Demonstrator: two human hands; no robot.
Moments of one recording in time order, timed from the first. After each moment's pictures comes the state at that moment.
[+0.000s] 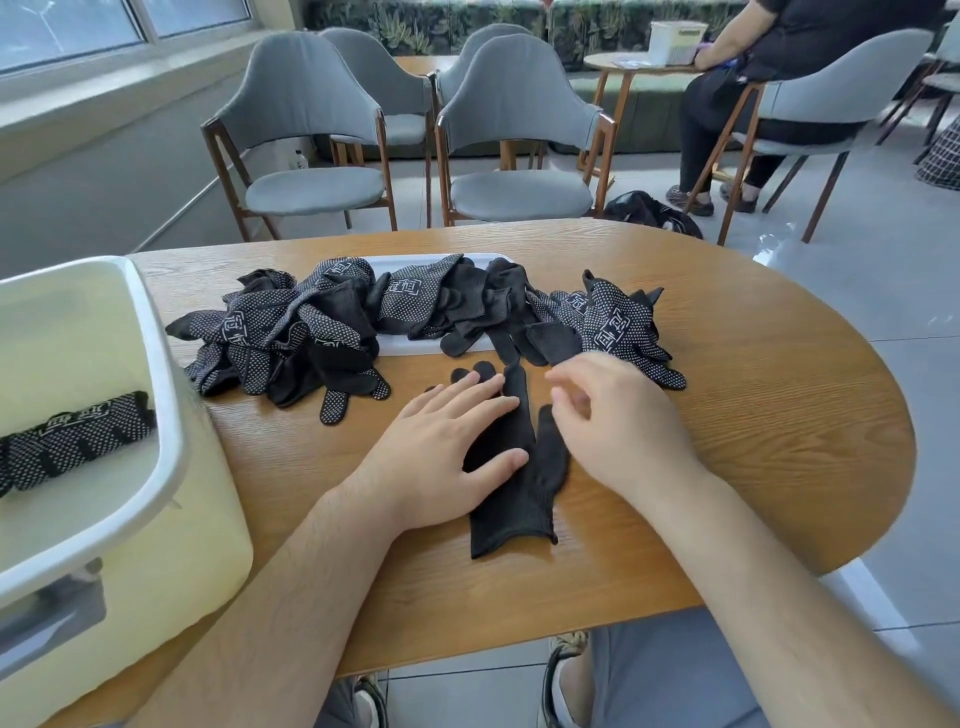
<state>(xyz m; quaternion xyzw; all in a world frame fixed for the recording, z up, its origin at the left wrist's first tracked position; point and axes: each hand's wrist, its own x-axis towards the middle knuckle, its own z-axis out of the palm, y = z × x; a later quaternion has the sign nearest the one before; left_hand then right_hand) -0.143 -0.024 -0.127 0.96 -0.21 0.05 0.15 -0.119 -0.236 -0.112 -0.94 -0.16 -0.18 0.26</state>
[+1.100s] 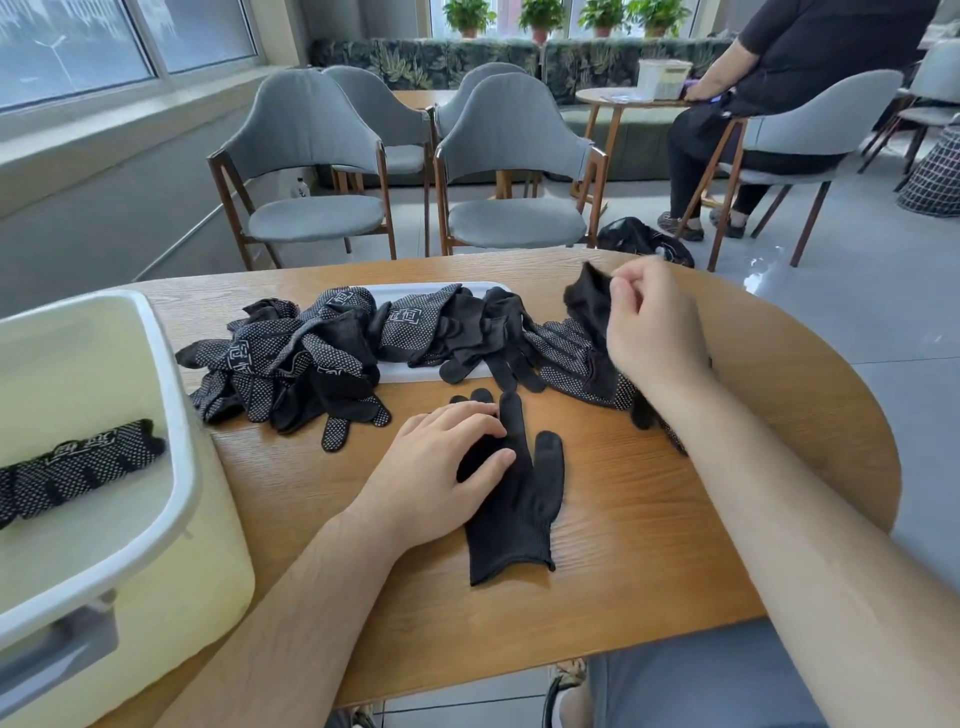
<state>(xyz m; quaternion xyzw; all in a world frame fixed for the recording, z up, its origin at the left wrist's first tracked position) -0.141 -0.025 -0.123 0.95 -0.19 0.11 0.22 -0.043 -0.254 -0.053 -0.89 -0.03 -0.27 0.38</state>
